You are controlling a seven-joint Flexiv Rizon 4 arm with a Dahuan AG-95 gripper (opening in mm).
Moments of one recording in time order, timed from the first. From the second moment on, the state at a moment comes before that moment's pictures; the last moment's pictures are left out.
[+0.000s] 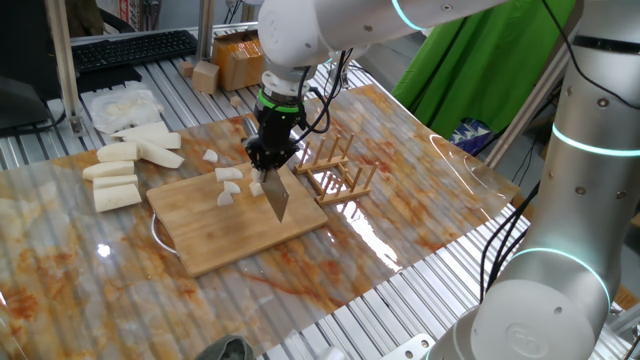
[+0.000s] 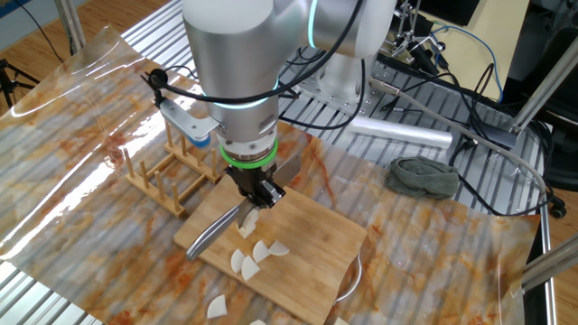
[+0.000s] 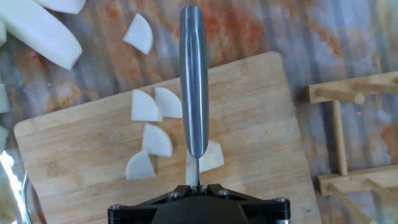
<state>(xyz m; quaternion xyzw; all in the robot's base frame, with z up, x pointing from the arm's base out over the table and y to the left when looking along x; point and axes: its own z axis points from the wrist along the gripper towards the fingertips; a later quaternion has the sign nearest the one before) 0.546 0.036 0.080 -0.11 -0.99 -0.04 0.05</state>
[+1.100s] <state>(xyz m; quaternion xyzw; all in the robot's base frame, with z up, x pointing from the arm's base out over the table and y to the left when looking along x) 0.547 0.036 0.051 -0.11 -0.99 -0.04 0.04</state>
